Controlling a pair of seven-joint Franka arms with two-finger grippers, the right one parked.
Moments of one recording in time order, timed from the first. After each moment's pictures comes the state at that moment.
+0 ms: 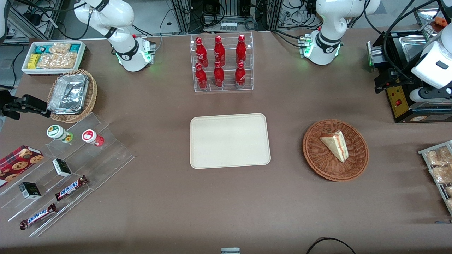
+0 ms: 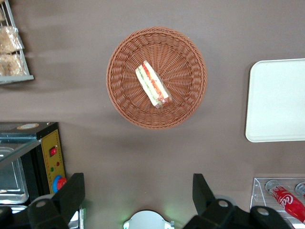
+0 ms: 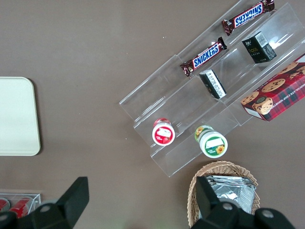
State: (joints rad) arm -0.03 -0.03 -0.05 -1.55 0.03 1.42 -0.07
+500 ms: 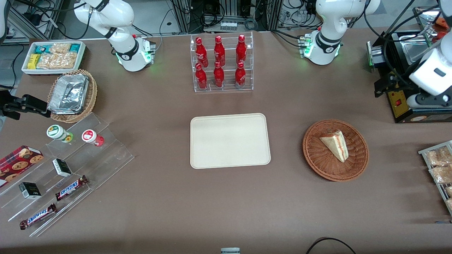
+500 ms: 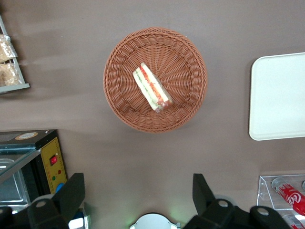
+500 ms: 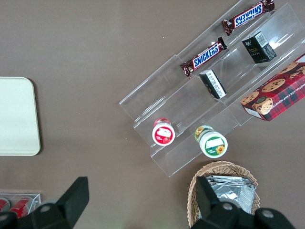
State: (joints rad) arm -0.03 0.03 -0.05 -1.55 0.03 1.46 -0.02
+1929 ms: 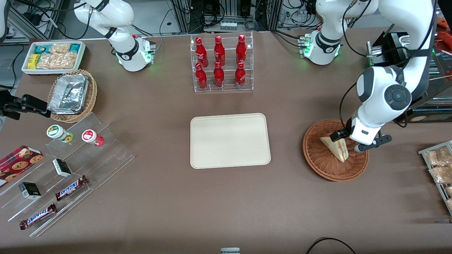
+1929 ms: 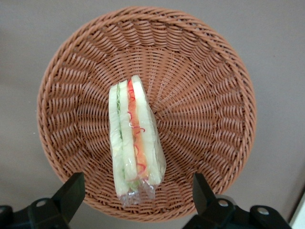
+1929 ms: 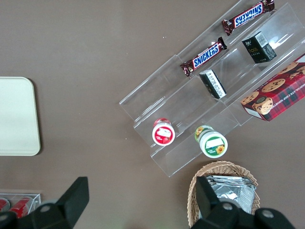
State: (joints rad) arm -0.04 0.16 -0.06 -2.18 0.03 2.31 -0.45
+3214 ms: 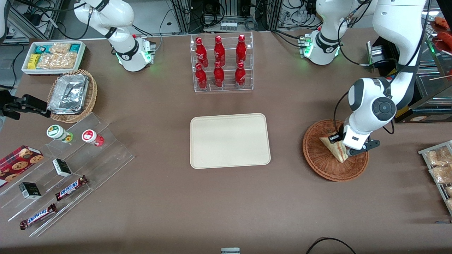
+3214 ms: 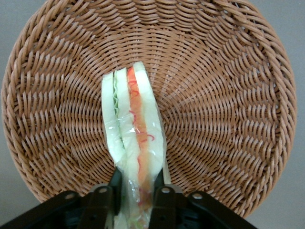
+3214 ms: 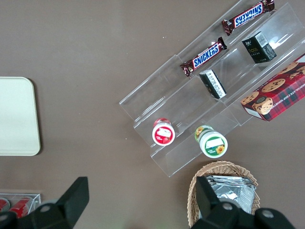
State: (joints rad) arm -0.04 0.25 -0.05 -2.21 0.03 2.40 -0.45
